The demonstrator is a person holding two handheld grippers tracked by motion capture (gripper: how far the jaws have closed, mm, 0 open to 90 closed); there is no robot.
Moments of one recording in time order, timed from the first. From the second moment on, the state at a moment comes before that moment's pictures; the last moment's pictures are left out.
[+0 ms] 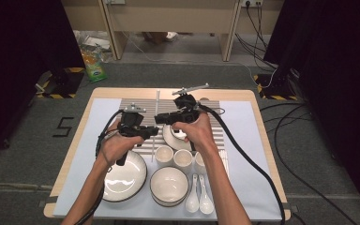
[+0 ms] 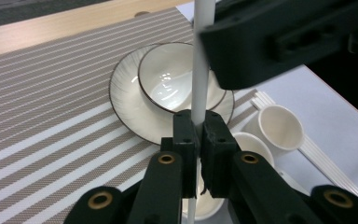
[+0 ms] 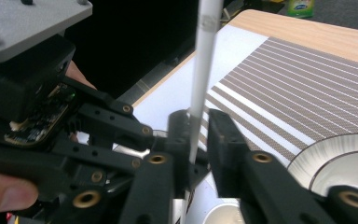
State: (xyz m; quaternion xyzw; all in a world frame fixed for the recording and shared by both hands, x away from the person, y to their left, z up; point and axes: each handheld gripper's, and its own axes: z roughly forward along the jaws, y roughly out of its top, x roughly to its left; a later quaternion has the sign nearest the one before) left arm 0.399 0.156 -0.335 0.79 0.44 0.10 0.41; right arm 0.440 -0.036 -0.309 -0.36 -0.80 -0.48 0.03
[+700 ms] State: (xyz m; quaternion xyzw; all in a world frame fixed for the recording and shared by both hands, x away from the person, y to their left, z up) left arm 0.438 0.161 -0.349 0.80 0.48 0.10 0.35; right arm 0.420 -0.095 -0.322 -0.37 -0.85 -0.35 -0.11
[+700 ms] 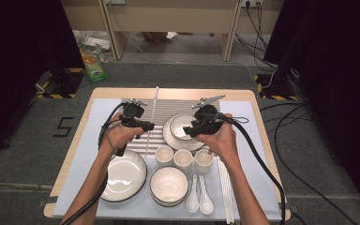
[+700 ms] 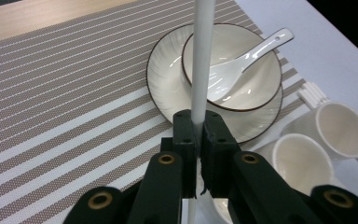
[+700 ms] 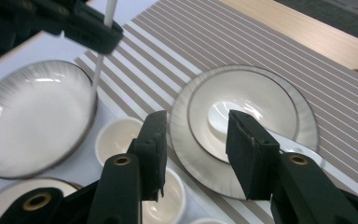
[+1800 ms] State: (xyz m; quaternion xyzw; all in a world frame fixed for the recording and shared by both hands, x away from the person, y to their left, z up) left arm 0.488 0.129 -0.393 0.81 0.51 0.08 0.27; right arm 0.385 -0.212 -0.398 -0.42 -0.85 -0.28 -0.10
